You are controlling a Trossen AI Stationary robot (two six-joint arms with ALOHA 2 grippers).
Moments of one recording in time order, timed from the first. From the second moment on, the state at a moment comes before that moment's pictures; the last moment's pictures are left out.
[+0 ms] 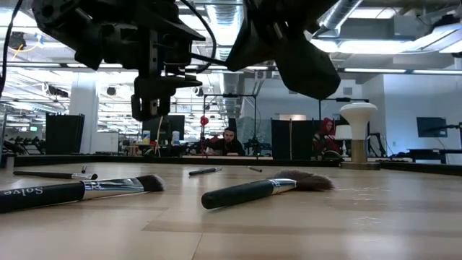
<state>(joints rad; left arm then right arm) -0.15 1.52 0.56 0.63 0.32 -1.00 0.53 2.05 1.49 -0.50 1.09 -0.55</state>
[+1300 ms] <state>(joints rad) -0.13 1.52 0.57 0.59 0.31 -0.71 0.51 2.04 1.48 -0.47 1.15 -0.51</state>
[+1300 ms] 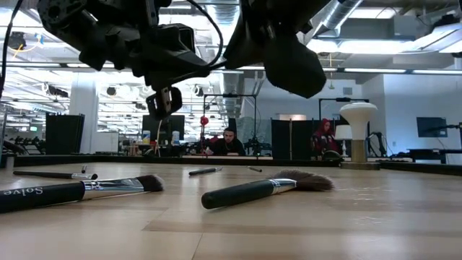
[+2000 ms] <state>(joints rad) -0.25 1.33 0.56 0.65 -0.09 -0.31 0.52 1.67 1.05 -0.11 0.95 0.31</state>
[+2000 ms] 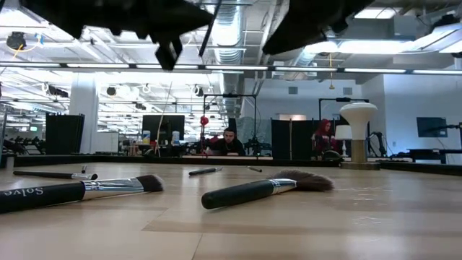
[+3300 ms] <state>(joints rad) -0.35 1.32 0.52 0.73 -0.21 -0.27 0.27 1.75 0.90 0.96 0.24 0.12</state>
